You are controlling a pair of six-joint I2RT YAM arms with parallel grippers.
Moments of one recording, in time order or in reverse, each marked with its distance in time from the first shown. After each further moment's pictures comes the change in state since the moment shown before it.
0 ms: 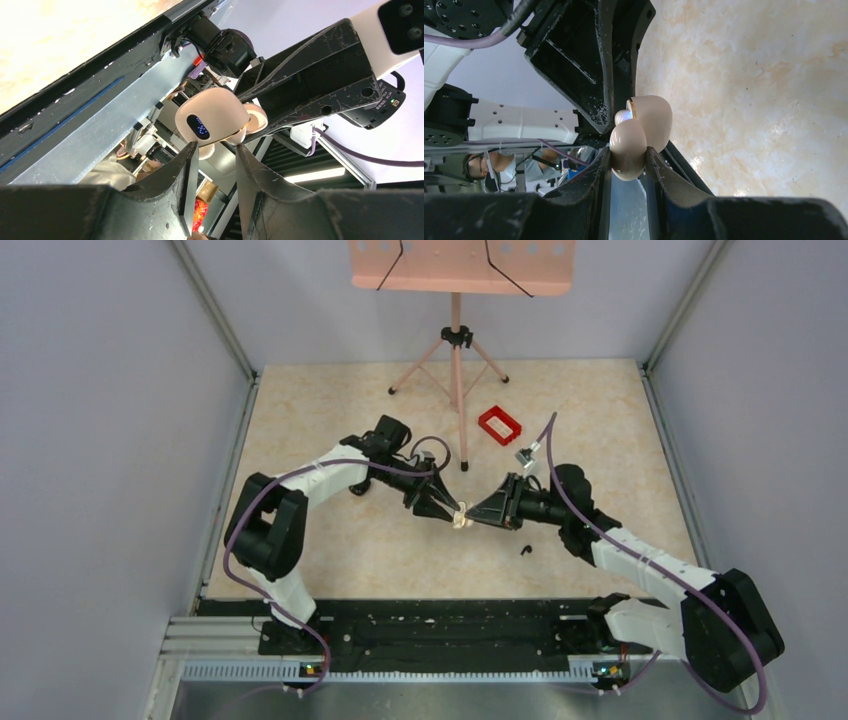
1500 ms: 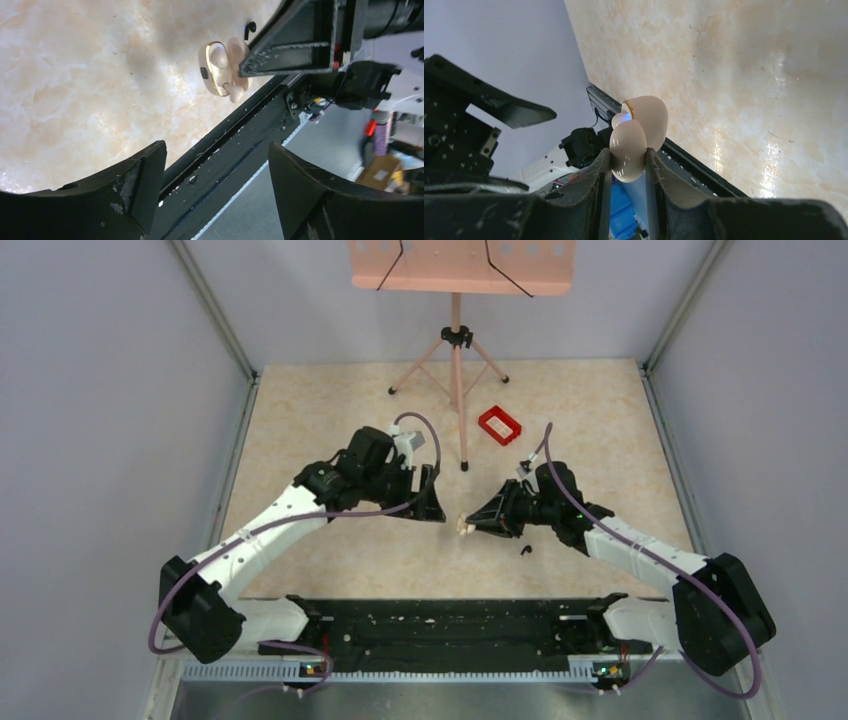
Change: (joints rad) left arm -0.102 -0.480 -0.097 -0.056 -0.642 0.529; right arm 0.013 0.081 0.070 -0.290 0.100 0.138
